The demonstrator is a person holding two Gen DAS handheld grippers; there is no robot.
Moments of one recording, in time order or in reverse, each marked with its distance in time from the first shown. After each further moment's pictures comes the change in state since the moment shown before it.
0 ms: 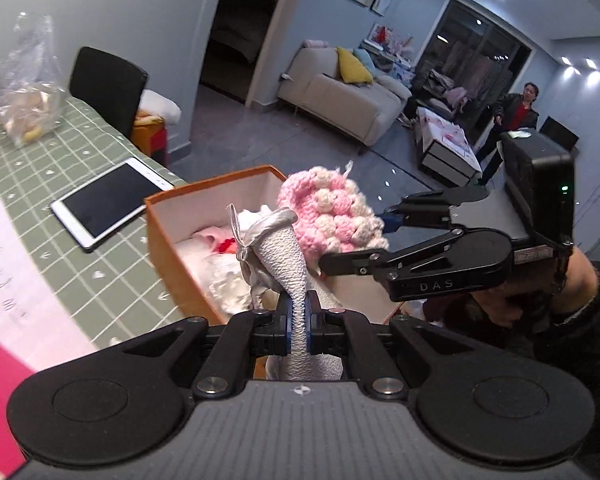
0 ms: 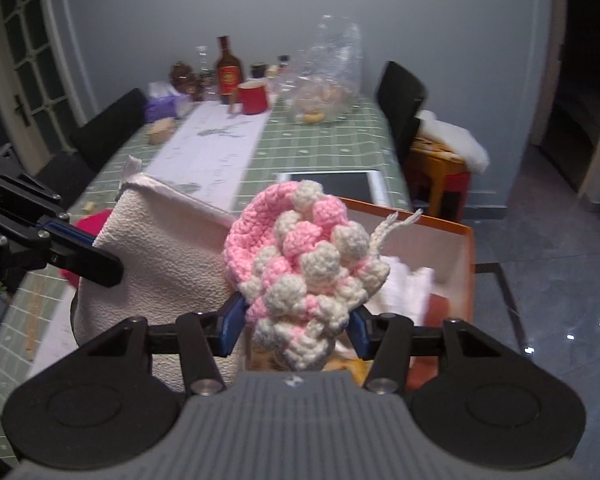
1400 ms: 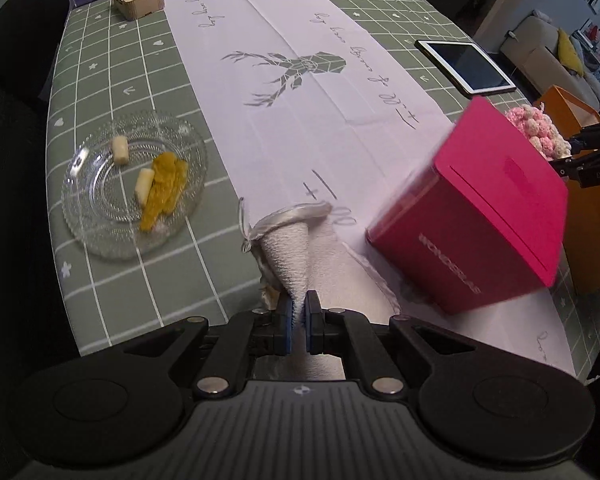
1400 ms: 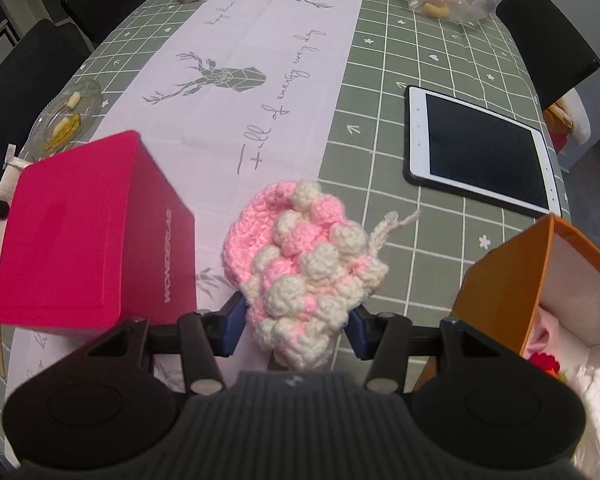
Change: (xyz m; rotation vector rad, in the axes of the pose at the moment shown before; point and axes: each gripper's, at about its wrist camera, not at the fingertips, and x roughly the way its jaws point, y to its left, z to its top) left arm -0.139 0.295 -0.186 -0.405 0.244 0.438; right arm 0.239 0.153 0.070 -0.175 0.416 0.067
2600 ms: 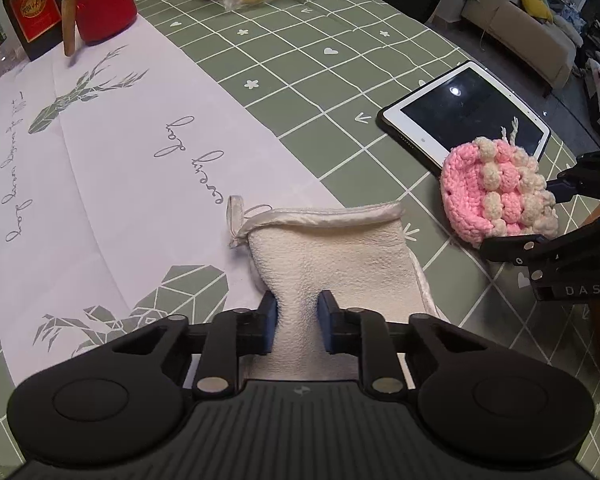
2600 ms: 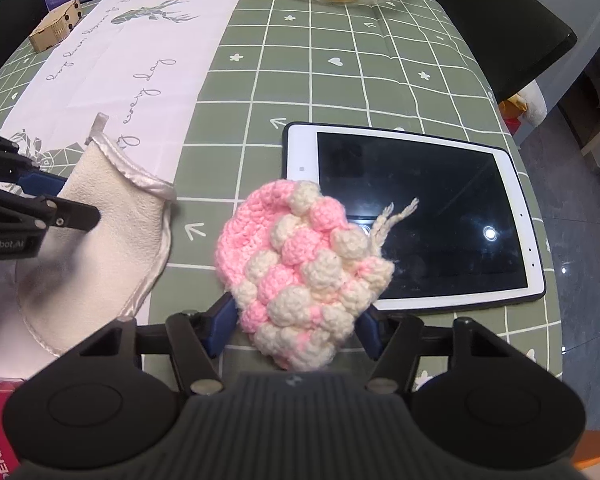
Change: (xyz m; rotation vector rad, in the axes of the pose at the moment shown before) left arm 0.179 -0.102 0.240 0.237 -0.013 0.013; right arm 0.107 -0.093 0.106 0.171 -0.010 -0.155
